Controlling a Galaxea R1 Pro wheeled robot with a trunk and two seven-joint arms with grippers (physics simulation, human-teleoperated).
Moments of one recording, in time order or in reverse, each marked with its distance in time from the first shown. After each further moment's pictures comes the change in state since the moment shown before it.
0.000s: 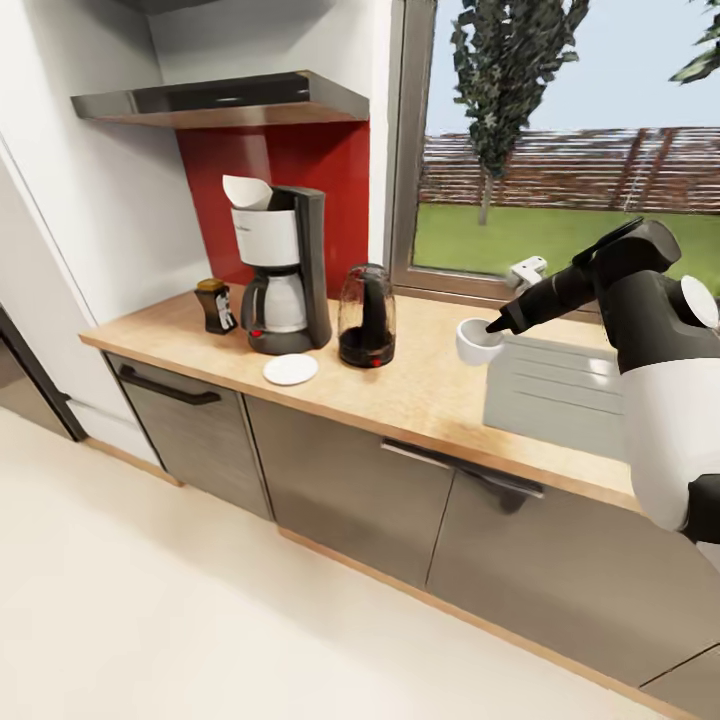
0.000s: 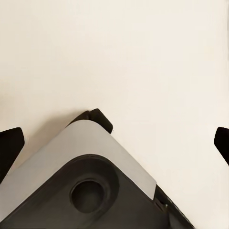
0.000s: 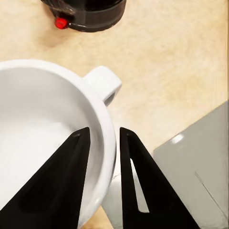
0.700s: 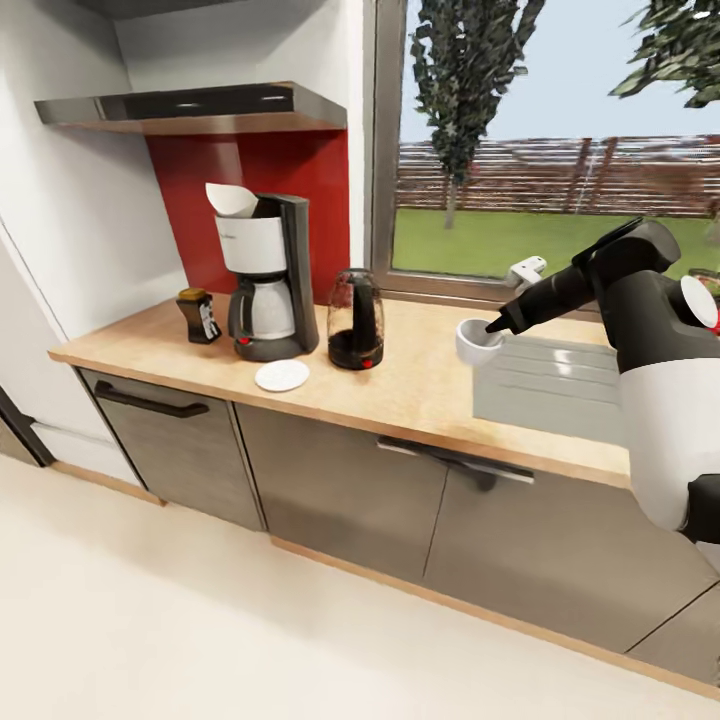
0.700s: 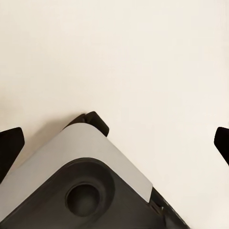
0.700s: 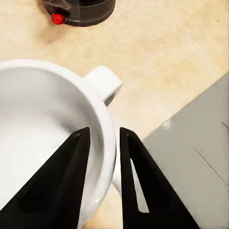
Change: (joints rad) left arm 0.000 0.000 0.000 0.000 0.000 0.000 -0.001; right arm 0.000 0.001 0.000 0.000 -0.001 0.000 0.000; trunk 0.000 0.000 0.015
